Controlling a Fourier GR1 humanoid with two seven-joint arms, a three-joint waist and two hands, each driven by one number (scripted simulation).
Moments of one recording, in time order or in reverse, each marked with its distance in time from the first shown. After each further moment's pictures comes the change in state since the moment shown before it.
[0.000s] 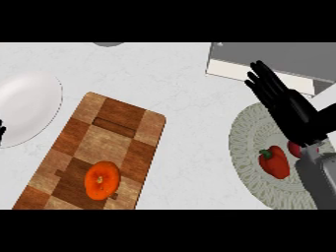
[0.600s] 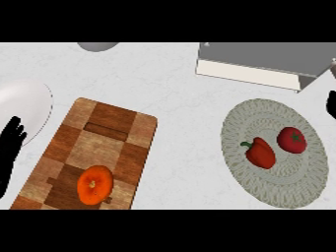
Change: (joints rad) left arm -0.002 -0.050 -0.034 0.023 0.058 -0.065 0.046; right arm 0.088 -0.157 -0.246 0.242 0.478 -0.710 0.033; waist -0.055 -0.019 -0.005
